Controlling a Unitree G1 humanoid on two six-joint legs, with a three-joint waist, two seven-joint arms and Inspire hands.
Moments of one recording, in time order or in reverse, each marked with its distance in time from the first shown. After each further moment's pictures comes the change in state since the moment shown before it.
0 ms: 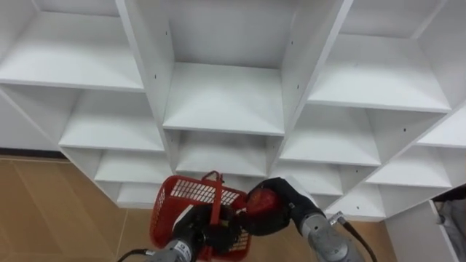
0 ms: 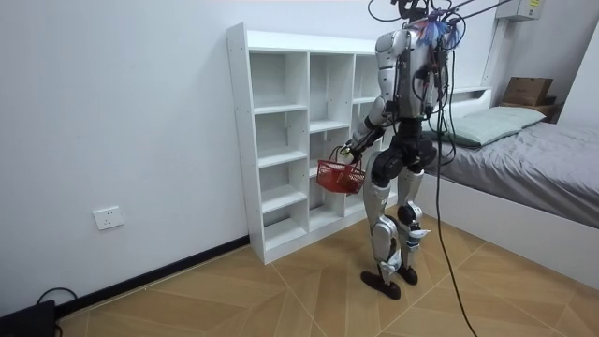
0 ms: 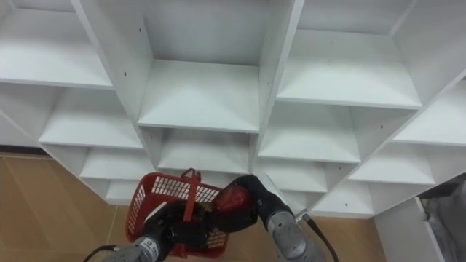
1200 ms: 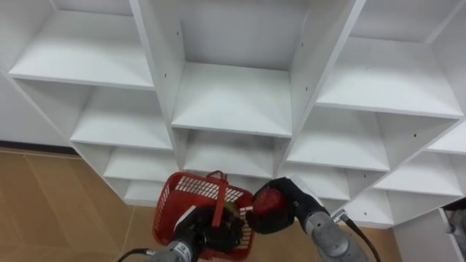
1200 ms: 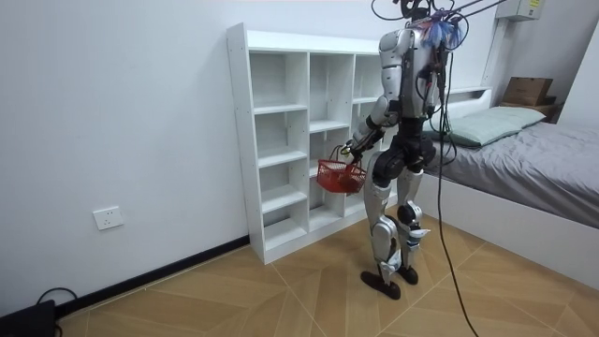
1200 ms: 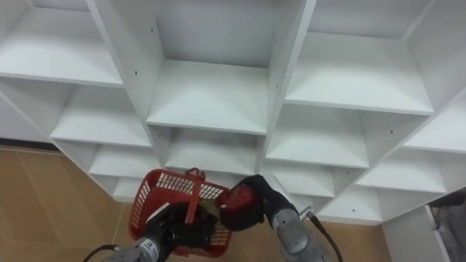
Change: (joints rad) left arm 0.001 0.008 -0.004 0.000 0.008 0.000 -0.040; right arm -0.045 -0.012 0.000 0.143 0.000 -0.013 -0.046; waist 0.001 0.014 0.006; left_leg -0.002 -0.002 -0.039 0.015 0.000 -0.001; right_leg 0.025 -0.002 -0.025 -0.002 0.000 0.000
